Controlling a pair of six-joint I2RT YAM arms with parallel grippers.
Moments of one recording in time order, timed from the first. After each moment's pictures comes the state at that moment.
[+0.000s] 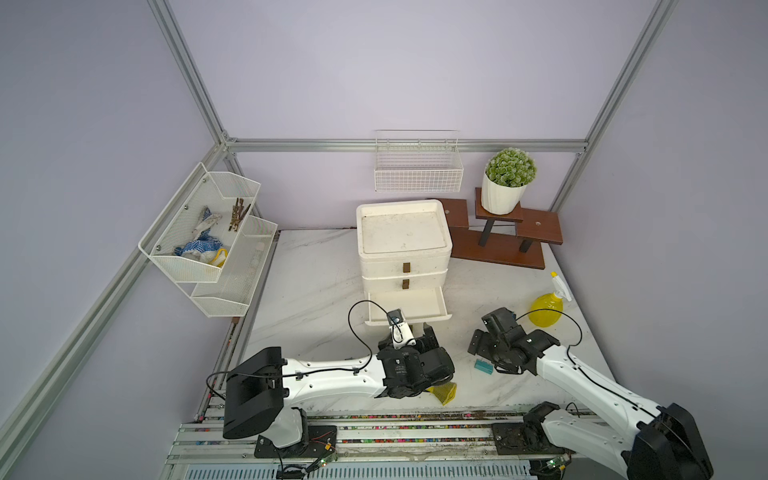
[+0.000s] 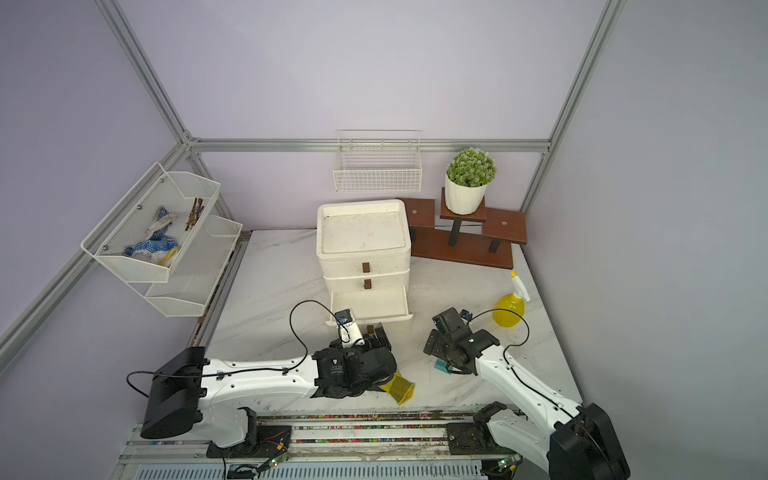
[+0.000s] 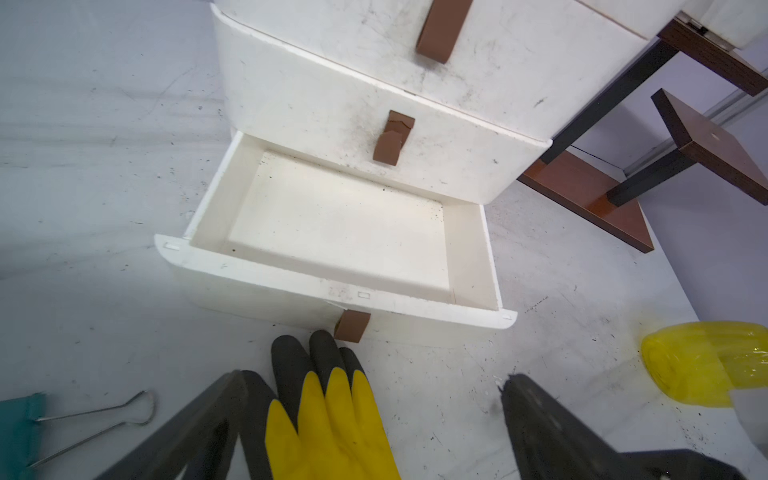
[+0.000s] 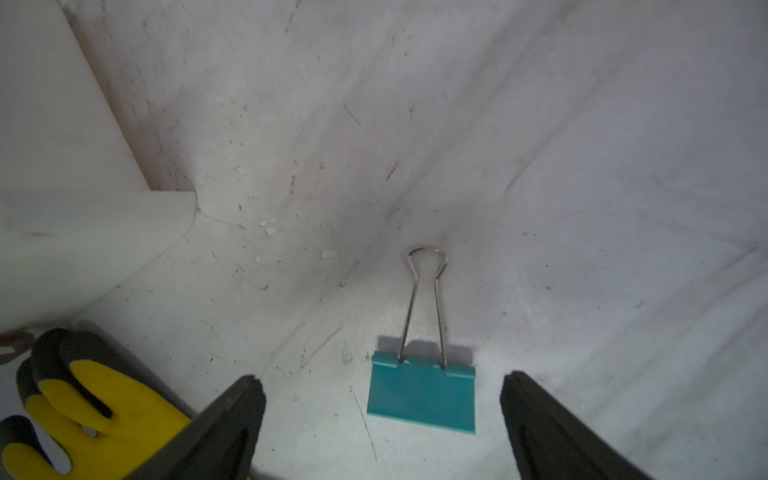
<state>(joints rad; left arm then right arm) -1.29 1.51 1.05 -0.58 -0.99 -1.38 0.46 1.10 0.61 -0.72 0.10 0.87</state>
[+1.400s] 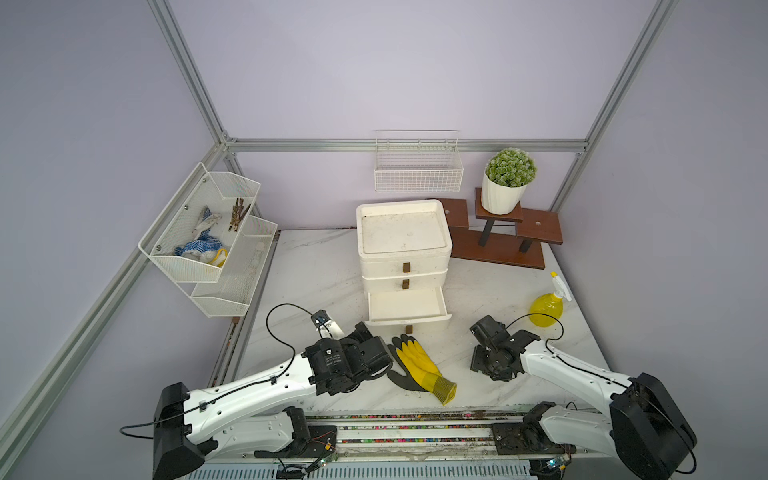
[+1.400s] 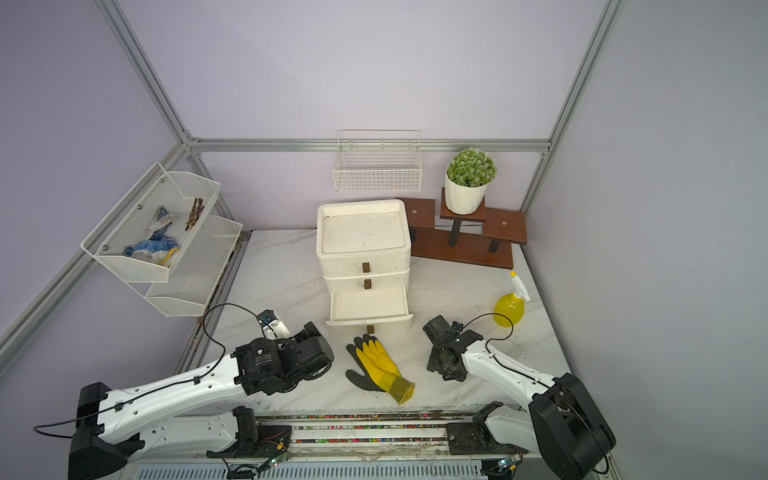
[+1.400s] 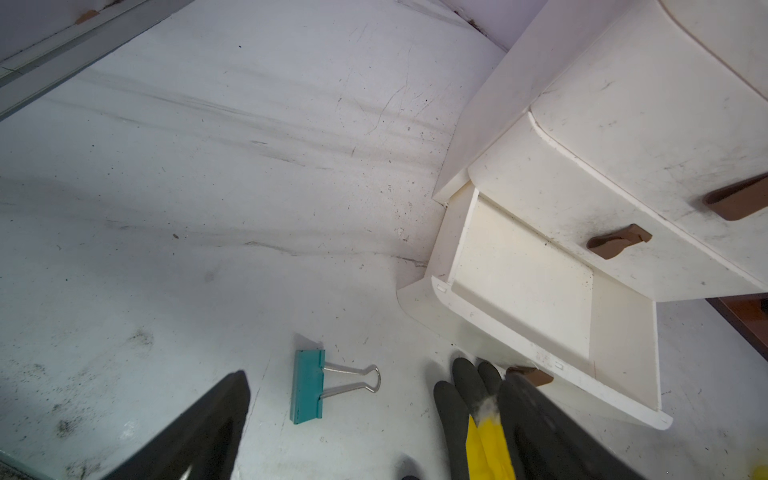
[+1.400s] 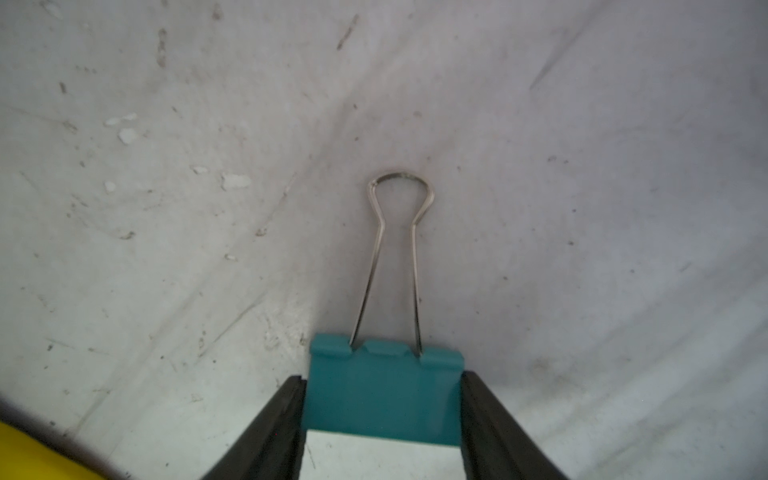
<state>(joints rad) -1.11 1.09 0.94 -1.12 -0.85 -1.64 0.53 1.21 0.57 -0.73 0.12 0.89</state>
